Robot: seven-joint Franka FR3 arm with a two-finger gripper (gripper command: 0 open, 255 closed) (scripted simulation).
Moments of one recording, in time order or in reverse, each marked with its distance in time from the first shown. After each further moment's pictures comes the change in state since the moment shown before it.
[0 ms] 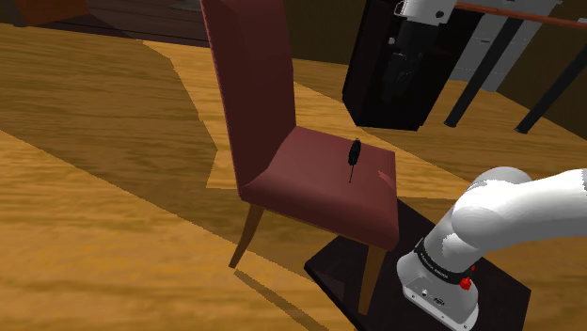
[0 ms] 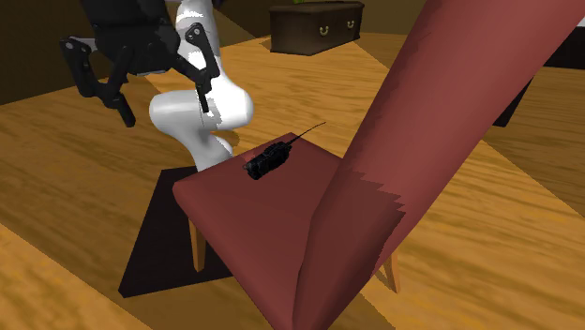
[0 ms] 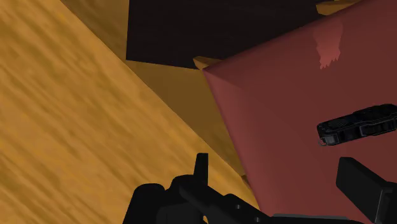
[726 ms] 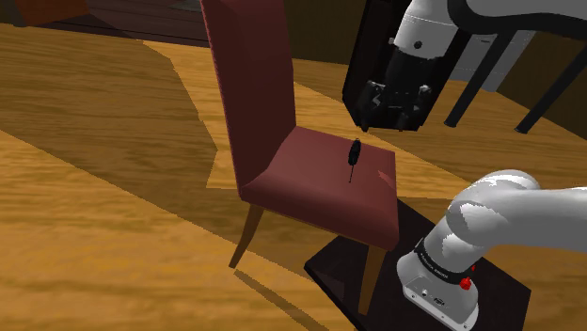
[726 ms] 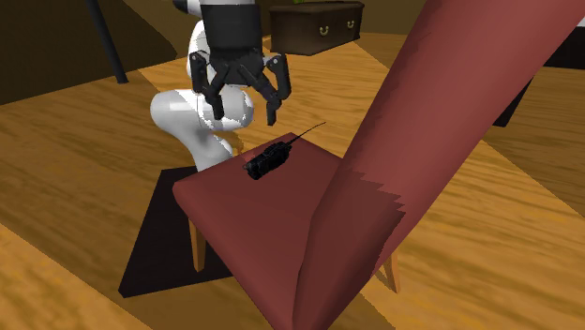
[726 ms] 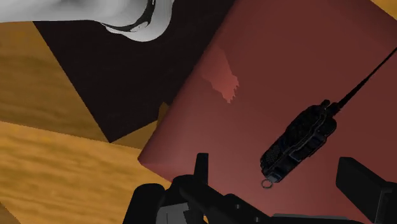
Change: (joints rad) arm -0.126 -0.232 0.328 -0.184 0.220 0.029 0.677
